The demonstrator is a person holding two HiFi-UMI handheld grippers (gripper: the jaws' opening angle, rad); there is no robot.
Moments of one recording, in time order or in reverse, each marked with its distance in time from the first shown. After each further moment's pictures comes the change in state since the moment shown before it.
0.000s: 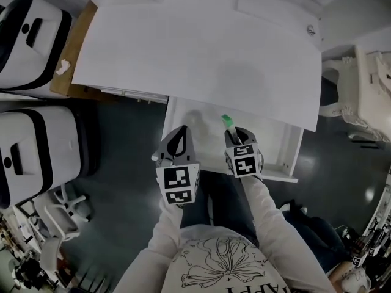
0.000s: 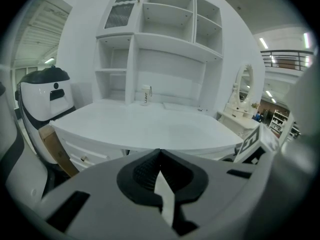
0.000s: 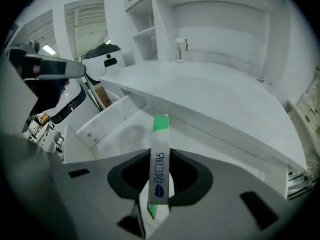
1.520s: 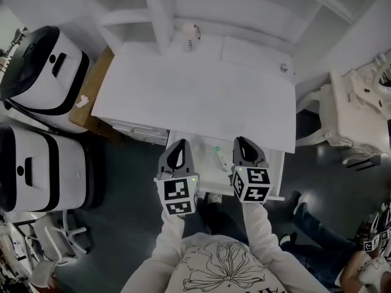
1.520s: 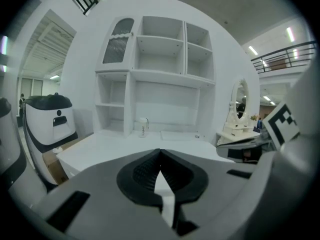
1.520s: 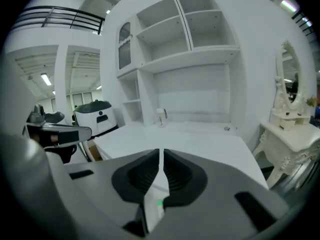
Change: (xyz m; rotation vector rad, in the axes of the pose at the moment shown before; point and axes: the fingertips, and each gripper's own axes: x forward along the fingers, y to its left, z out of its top) left arm -0.074 -0.036 0.105 0.032 -0.253 0.020; right arm -0.196 -0.030 0.129 0.150 -0.550 -0.153
